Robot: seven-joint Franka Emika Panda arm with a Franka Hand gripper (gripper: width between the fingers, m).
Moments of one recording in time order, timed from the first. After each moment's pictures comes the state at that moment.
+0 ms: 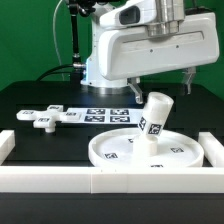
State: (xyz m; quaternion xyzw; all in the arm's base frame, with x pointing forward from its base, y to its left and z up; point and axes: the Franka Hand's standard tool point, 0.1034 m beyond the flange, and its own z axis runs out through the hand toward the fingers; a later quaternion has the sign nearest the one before) arm 0.554 0.058 0.105 -0.99 -0.14 -0.01 0.06
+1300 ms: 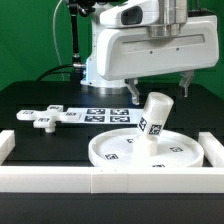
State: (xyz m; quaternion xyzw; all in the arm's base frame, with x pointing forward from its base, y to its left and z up) arm 0.565 0.050 0.102 -0.99 -0.15 -0.01 0.04
